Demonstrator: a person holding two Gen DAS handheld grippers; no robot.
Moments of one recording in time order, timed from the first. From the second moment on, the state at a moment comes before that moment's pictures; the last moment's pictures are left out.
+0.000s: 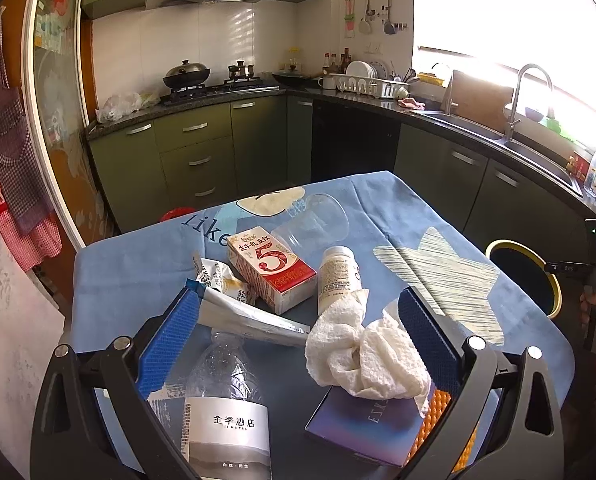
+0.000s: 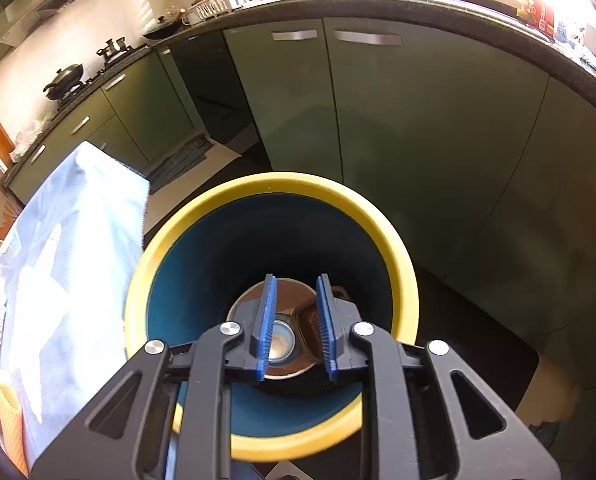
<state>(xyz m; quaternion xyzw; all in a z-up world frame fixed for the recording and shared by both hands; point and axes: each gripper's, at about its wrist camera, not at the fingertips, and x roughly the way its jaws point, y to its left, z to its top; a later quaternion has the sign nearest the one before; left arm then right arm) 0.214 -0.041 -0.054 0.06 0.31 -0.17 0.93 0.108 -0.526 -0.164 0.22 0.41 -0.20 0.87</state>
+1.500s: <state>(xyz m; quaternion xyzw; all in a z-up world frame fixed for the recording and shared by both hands) 0.421 -0.150 -0.103 0.21 0.47 -0.28 0.81 0.097 -0.492 -0.143 0.20 0.39 -0.12 0.89</state>
